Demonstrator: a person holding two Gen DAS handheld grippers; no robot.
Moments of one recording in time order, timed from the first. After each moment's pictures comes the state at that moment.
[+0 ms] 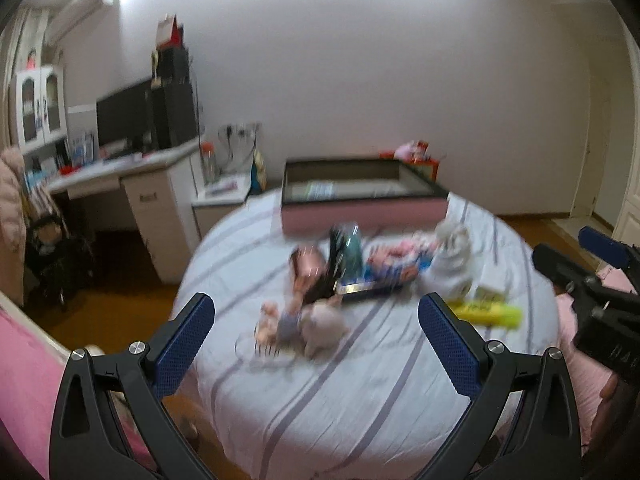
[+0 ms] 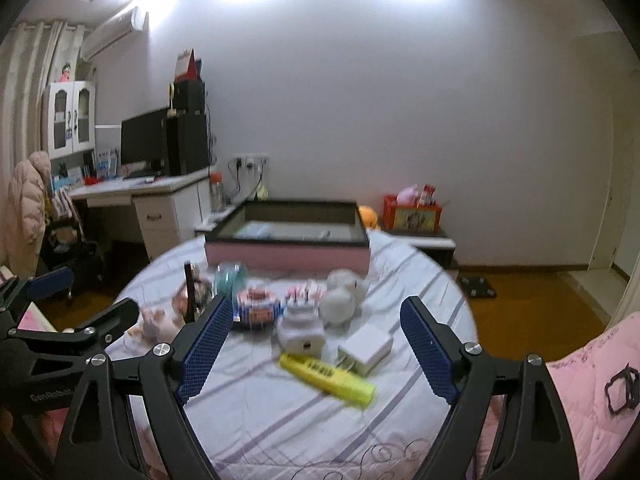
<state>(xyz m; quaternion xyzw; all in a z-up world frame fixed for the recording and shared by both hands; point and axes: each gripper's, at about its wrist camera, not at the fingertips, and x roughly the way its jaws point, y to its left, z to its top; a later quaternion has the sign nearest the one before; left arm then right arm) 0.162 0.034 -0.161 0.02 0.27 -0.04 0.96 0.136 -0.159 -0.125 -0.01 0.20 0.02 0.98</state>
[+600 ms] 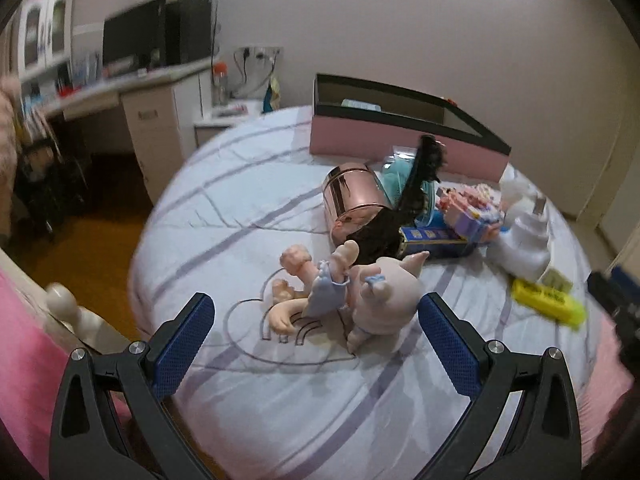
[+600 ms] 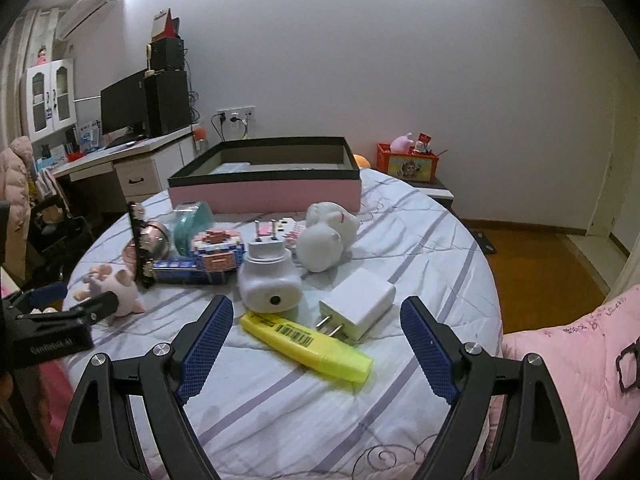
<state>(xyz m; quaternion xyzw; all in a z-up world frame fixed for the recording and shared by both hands) 0.238 0.066 -0.230 -0.07 0.37 -0.03 0.93 0.187 -0.179 -0.179 0.00 0.28 0.01 0.96</state>
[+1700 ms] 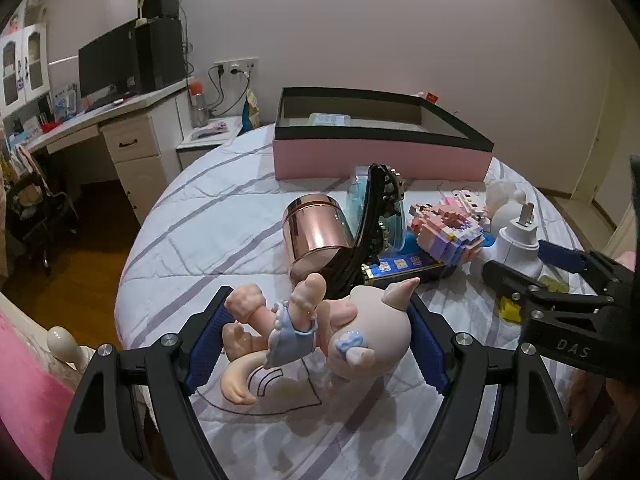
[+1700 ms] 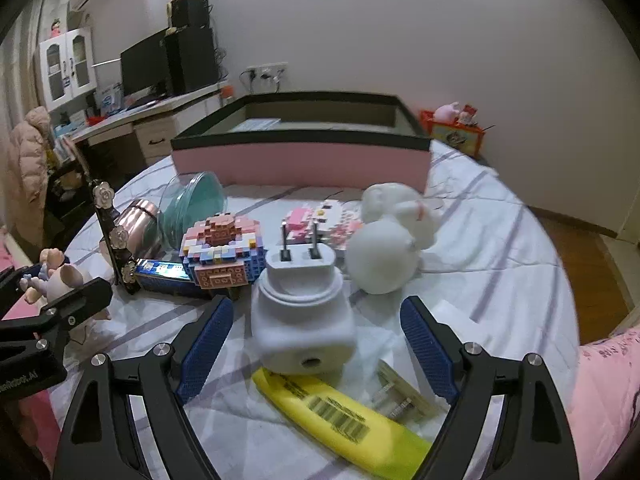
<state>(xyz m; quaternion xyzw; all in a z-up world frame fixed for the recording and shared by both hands) 0.255 0.035 -0.217 0.00 0.35 -0.05 0.94 0.277 -0.157 -0.208 -0.01 0.35 0.08 0.93</state>
